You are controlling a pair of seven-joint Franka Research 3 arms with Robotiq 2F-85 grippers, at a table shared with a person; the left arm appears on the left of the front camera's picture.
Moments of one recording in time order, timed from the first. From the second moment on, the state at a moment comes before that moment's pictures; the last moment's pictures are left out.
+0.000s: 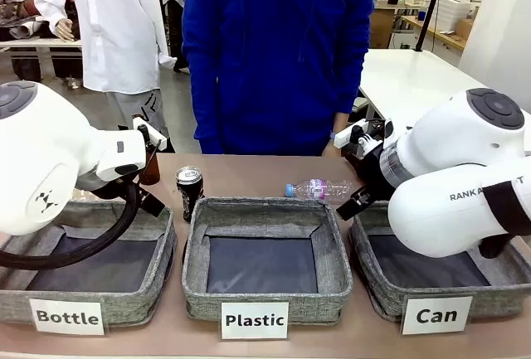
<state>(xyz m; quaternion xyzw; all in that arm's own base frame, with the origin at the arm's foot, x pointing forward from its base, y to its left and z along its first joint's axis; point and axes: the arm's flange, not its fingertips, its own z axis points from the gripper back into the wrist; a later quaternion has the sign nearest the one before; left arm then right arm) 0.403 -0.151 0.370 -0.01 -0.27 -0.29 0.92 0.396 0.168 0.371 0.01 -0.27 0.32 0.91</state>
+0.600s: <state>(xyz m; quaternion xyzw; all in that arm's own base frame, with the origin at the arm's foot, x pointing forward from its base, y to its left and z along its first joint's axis) 0.403 -0.151 0.370 -0.01 -0.27 -0.29 0.92 0.396 0.168 0.371 0.01 -0.27 0.32 0.91</state>
